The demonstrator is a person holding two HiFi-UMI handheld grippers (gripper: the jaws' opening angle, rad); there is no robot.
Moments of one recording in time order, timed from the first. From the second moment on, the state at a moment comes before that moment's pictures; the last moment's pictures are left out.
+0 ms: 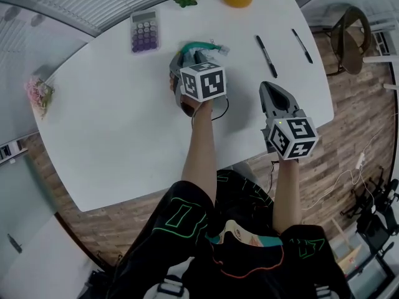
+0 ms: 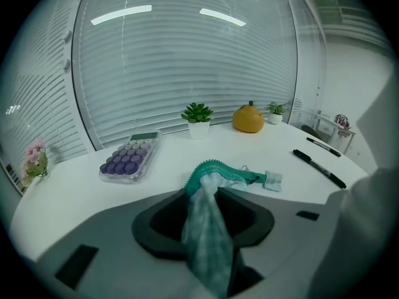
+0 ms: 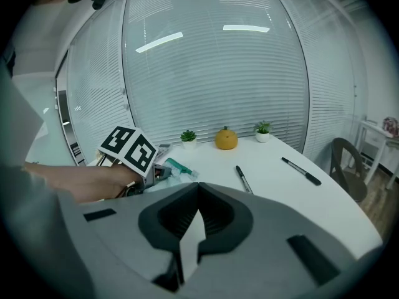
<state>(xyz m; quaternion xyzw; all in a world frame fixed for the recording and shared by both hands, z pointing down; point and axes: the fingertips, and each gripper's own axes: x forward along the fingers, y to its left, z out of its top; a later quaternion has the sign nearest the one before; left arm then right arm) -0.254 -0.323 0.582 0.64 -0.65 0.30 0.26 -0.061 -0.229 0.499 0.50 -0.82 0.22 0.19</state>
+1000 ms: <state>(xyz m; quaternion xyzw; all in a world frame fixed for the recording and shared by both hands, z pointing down) -0.203 -0.275 0.425 0.79 -0.60 0.04 0.13 -0.011 -0.202 0.421 0.50 -0.84 0.15 0.13</state>
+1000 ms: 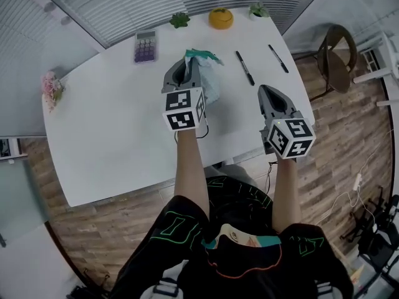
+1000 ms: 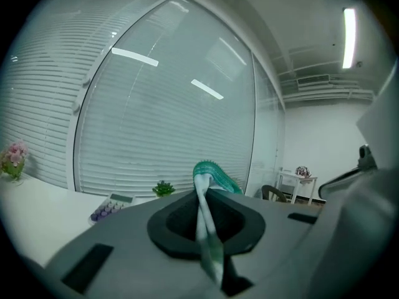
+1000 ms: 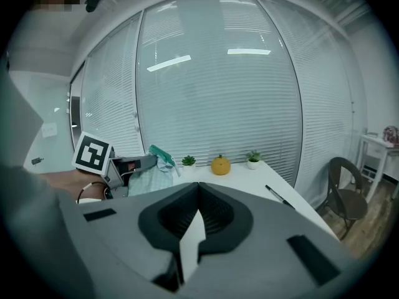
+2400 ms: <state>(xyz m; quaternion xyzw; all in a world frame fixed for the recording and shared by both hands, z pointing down) -0.032 -0.109 0.262 0.95 -0.25 -0.16 -0.04 0.071 -0.137 0.270 0.34 -0.93 0.04 -0.10</state>
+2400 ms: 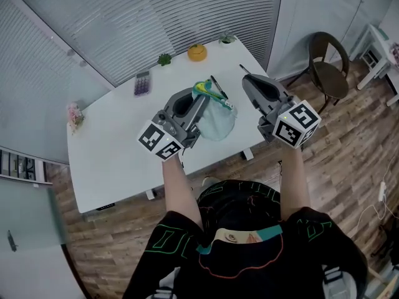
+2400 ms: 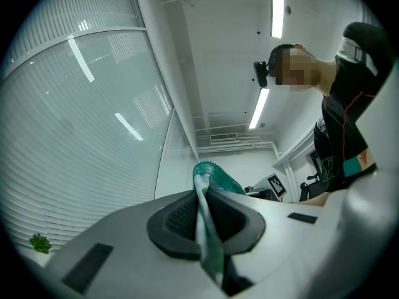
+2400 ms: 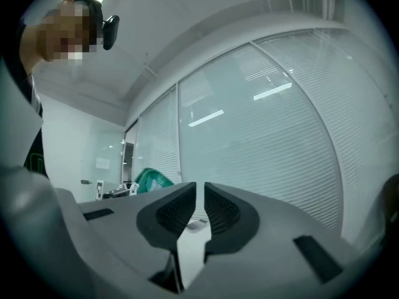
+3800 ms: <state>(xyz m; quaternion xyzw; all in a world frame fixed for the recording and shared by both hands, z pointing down) -0.016 -0.084 0.273 0.98 -0.20 -0.06 -0.06 -0.003 -0.077 0.278 0.07 -1.00 0.02 0.00</state>
